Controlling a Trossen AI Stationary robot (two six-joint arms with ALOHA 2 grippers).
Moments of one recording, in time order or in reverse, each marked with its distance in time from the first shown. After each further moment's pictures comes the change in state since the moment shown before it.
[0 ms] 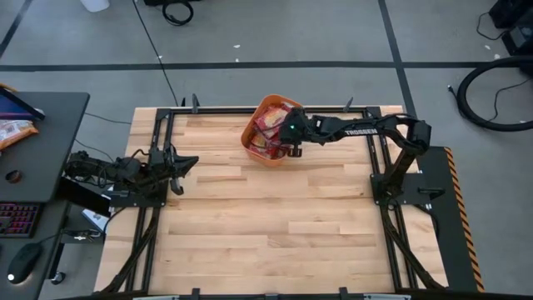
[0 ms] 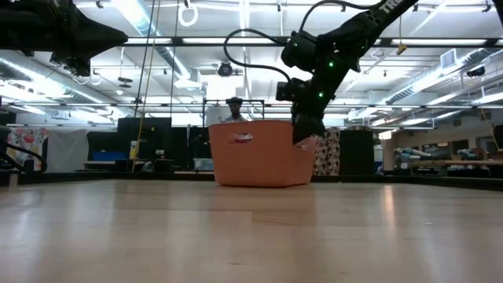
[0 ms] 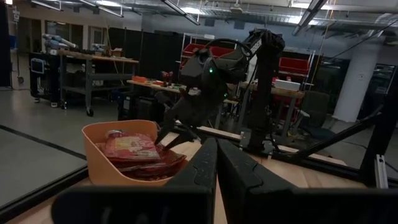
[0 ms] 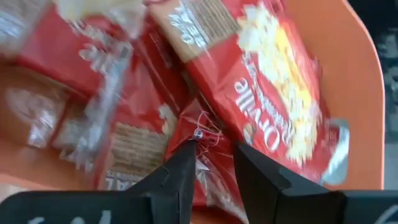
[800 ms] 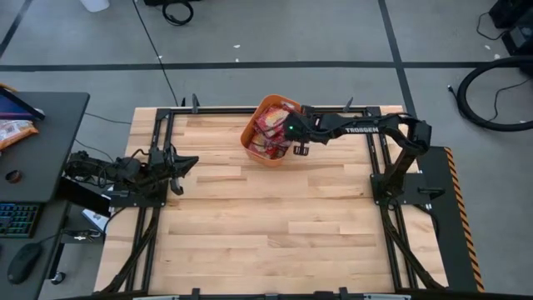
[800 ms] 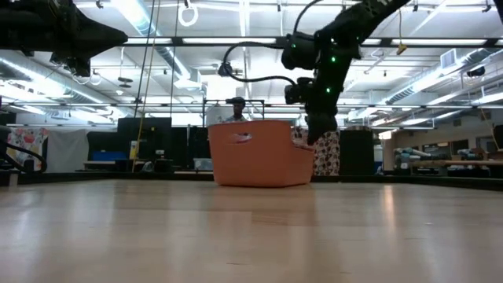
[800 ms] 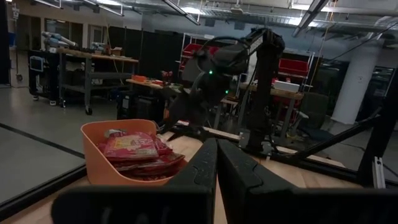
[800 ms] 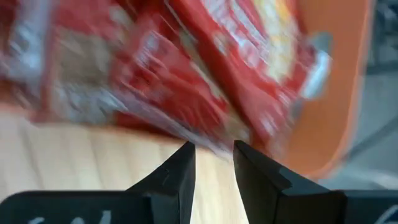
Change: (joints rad) left arm 0.000 0.000 0.000 -0.001 0.000 -0.014; right arm 0.001 -0.005 0.088 -0.325 0.185 0.176
